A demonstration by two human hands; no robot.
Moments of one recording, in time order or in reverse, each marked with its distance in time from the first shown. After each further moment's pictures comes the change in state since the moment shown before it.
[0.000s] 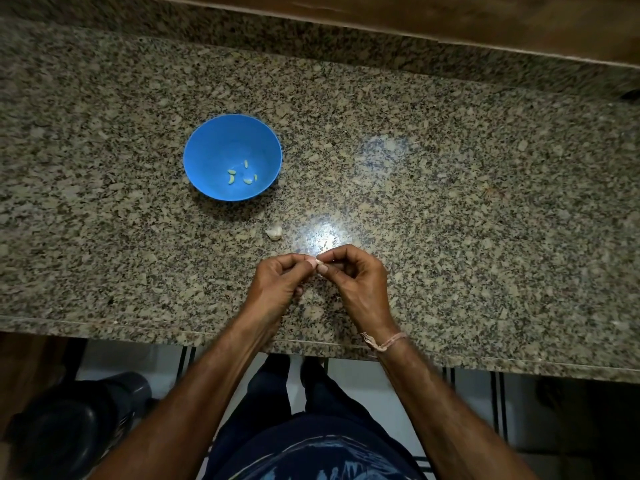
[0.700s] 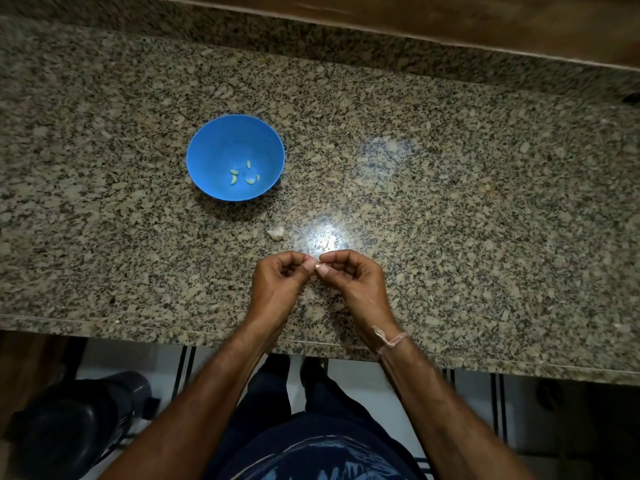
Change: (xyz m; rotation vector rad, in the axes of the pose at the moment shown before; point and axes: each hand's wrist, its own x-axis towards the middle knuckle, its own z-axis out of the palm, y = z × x) left_hand -0.007 0.000 0.002 0.166 0.088 0.189; right_hand -0.004 -0.004 0.002 0.198 -0.026 0.216
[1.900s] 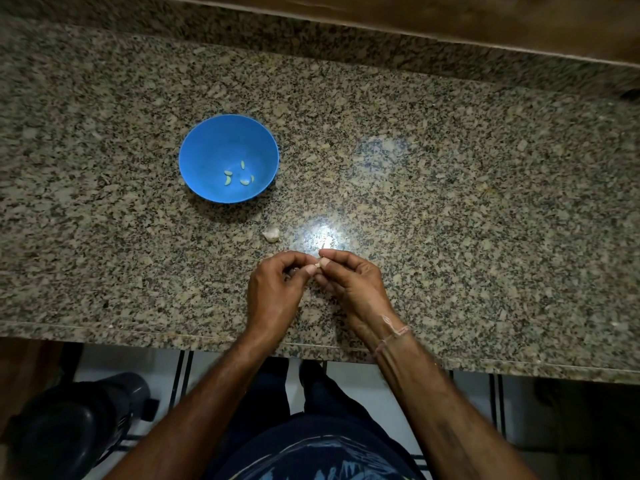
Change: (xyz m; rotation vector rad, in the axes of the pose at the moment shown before) left_hand -0.001 -0.001 0.005 0.350 0.106 0.176; right_hand 0.008 -0.012 0.003 0.322 0.069 0.299
